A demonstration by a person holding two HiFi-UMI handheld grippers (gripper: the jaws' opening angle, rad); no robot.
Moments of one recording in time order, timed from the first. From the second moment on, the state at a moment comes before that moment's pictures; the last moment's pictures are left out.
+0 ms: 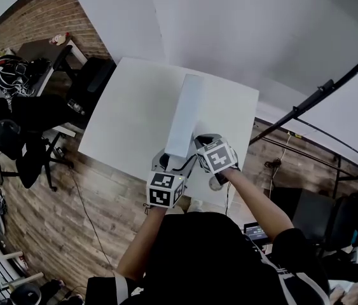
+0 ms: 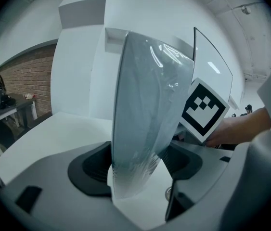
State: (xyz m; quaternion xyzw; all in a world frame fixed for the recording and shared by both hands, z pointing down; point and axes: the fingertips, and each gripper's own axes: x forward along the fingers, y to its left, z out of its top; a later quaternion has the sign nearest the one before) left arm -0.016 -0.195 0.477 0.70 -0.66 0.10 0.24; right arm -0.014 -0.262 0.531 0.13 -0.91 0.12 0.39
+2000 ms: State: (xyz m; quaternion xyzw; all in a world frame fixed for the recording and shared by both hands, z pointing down) left arm -0.048 -0.329 0.476 0.78 -0.57 0.12 0.25; right arm -0.040 -0.396 0.497 0.28 -0.88 0.16 0.35
